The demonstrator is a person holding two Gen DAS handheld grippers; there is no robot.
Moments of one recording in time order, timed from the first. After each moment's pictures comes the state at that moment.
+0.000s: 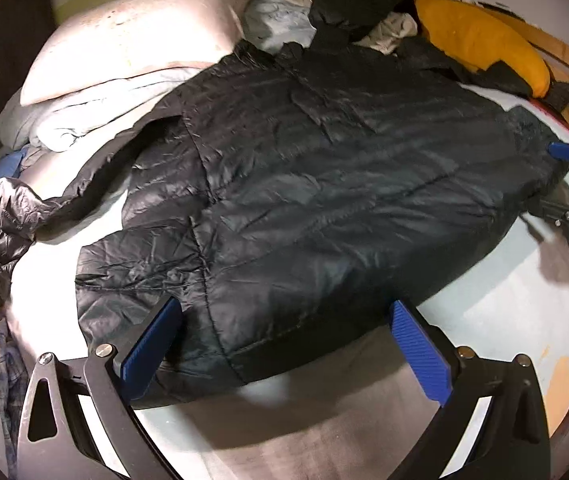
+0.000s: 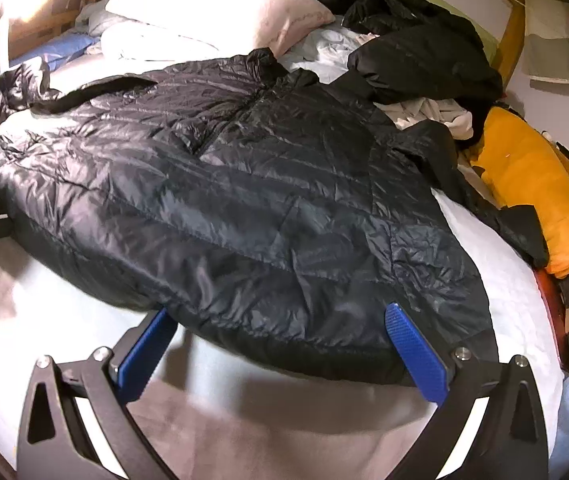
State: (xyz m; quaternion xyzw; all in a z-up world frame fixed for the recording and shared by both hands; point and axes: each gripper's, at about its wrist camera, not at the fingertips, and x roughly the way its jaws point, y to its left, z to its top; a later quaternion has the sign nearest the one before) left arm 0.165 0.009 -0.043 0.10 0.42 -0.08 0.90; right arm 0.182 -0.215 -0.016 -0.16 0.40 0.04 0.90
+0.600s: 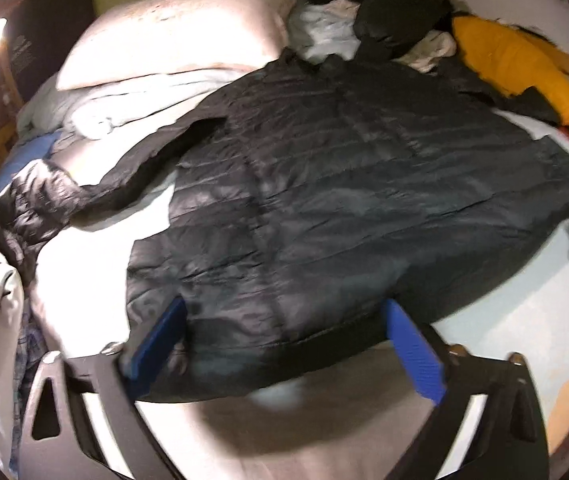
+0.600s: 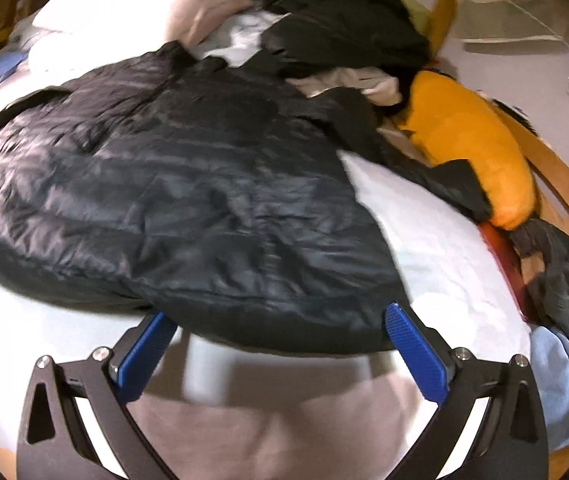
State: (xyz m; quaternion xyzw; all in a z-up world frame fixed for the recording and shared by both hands) left arm 0.162 0.031 -0.028 0.07 0.40 -0.04 0.91; right arm 0.176 -0.277 -0.005 -0.14 0.38 -0.08 0.91
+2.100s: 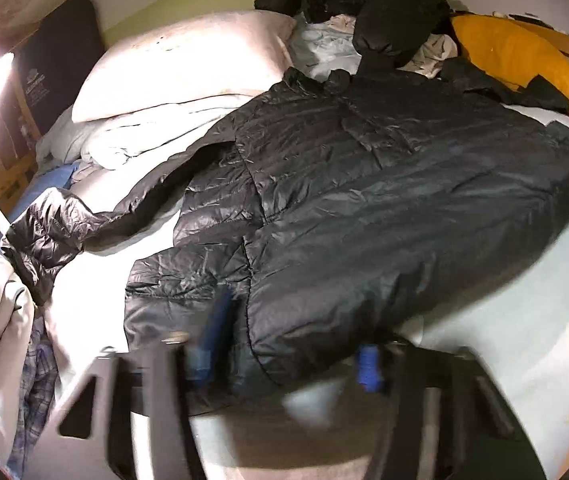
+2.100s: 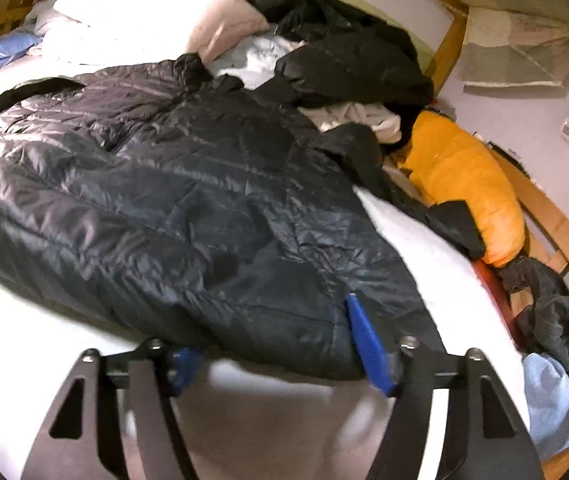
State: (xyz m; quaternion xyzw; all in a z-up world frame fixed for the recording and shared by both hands) left arm 0.162 0.012 -0.046 0.12 0.35 0.00 0.93; right arm 0.183 -0.233 -0.024 -0.20 0.34 -0.10 0.91
